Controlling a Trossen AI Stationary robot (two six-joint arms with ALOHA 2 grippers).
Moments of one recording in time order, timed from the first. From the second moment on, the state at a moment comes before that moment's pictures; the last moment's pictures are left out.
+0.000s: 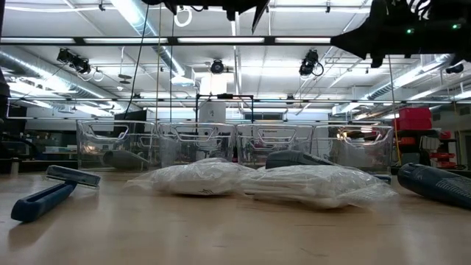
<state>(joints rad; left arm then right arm) 0.31 1.55 1.31 0.32 0.26 0.17 -0.17 0.69 0.20 0.73 0.33 -0.10</state>
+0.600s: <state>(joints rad) 0.33 1.55 1.31 0.60 0.12 -0.09 -0.17 0.87 0.33 0.82 0.31 -0.16</state>
